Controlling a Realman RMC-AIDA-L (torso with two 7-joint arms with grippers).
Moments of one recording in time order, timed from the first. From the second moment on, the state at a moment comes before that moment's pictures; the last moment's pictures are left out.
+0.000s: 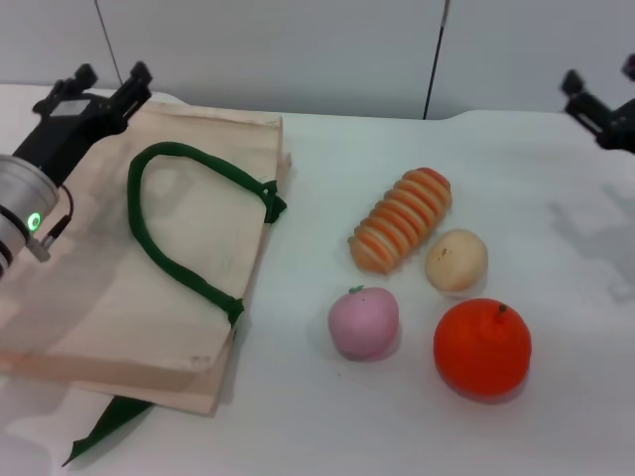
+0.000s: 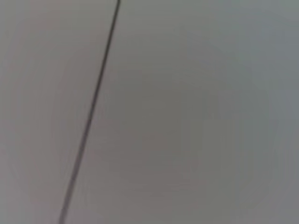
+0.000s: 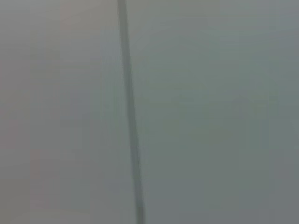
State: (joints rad) left arm -0.61 -2.02 0.32 0.07 -1.86 -1.13 2.43; right arm 0.67 2.02 0.13 -0.06 -1.86 -1.17 0.54
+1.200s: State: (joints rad) left arm -0.59 -2.03 0.54 0.90 -0.77 -1.22 0.69; right arm 0.74 2.02 0.14 -0.20 -2.14 -1.24 0.74
